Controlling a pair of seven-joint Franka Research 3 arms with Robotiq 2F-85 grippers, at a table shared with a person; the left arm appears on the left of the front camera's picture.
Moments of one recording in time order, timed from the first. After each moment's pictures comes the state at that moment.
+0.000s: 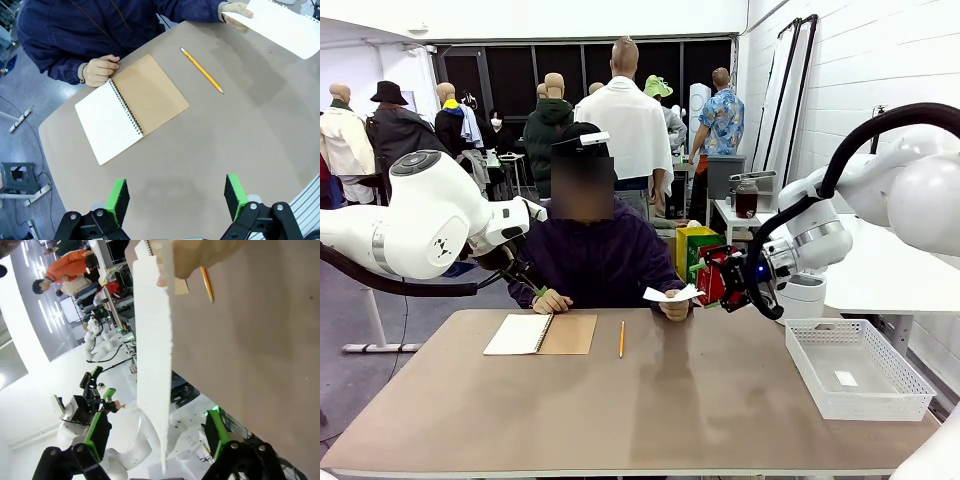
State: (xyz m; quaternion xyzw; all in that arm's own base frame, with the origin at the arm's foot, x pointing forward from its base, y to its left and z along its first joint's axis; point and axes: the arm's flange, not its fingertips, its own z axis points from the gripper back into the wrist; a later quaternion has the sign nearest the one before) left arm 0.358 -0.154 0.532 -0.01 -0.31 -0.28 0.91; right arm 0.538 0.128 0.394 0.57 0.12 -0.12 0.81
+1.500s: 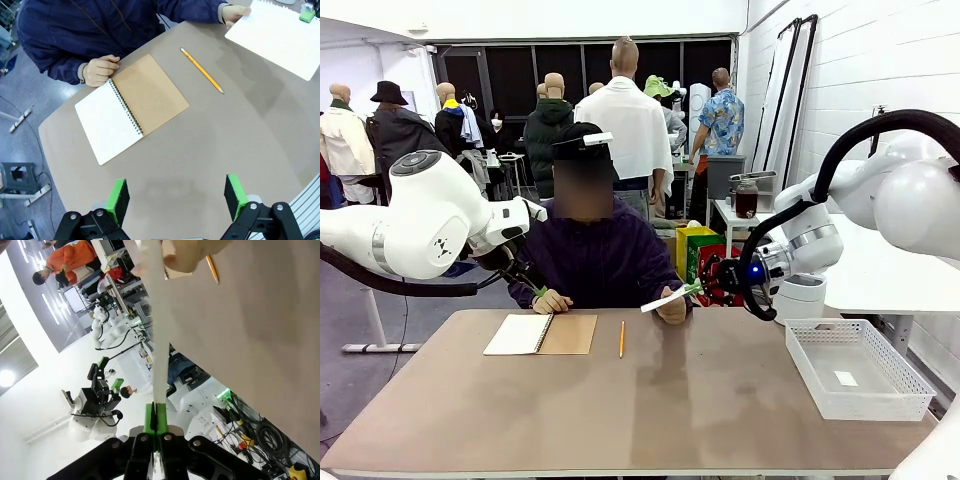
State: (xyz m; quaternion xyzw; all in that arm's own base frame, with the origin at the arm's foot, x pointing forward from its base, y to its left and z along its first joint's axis) left arm 0.358 -0.154 0.532 -0.01 -0.31 -0.28 0.91; right arm 0.546 0.141 0.390 0.58 0.18 -0.12 0.79
